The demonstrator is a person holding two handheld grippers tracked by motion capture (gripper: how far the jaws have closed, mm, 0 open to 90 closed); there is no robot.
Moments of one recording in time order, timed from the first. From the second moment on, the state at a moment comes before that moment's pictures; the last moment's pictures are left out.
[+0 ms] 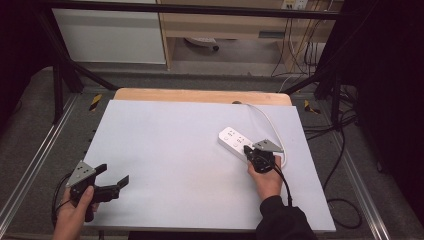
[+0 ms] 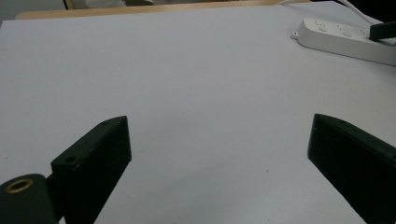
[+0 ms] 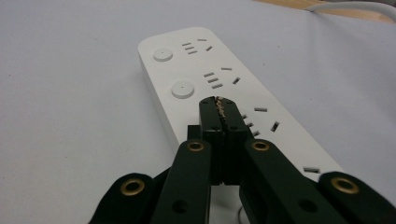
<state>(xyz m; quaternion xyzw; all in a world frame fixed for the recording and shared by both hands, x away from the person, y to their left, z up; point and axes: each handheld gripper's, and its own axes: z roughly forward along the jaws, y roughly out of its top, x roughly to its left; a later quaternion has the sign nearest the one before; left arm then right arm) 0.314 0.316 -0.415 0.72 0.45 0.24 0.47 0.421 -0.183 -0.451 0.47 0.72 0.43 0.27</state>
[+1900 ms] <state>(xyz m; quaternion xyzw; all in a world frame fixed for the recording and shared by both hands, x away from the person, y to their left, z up) 0.314 0.317 -0.415 0.72 0.45 0.24 0.47 0.421 -0.180 -0.452 0.47 0.72 0.43 0.27</state>
